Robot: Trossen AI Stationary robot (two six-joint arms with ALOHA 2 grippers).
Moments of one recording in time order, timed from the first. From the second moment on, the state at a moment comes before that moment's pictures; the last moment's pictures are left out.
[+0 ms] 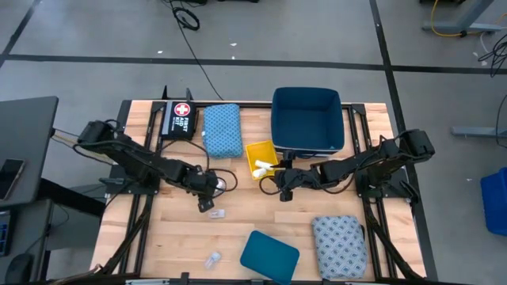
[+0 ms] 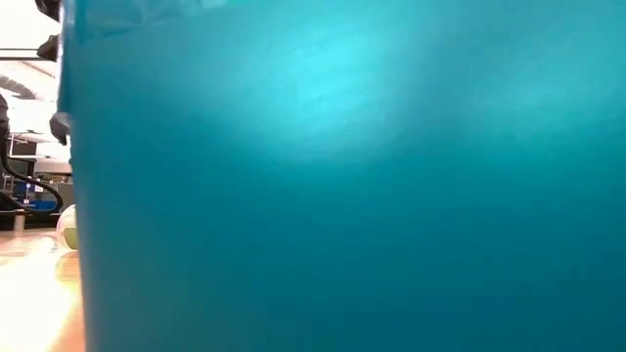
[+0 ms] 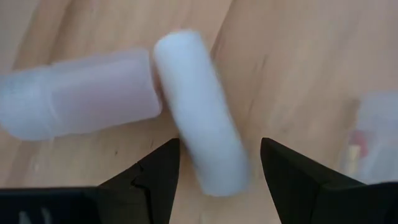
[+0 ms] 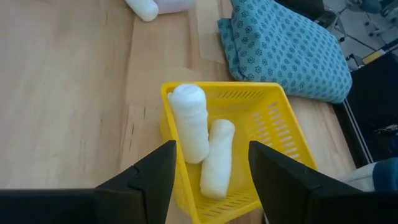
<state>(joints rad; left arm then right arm) -0.26 1.45 0.61 -0.37 -0.16 -0.65 0.19 1.56 0.80 0.02 0.48 -0.17</state>
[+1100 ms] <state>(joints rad) -0.34 1.47 0.61 -0.23 -0.19 -0.57 0.19 1.56 0.80 0.02 0.48 -0.16</state>
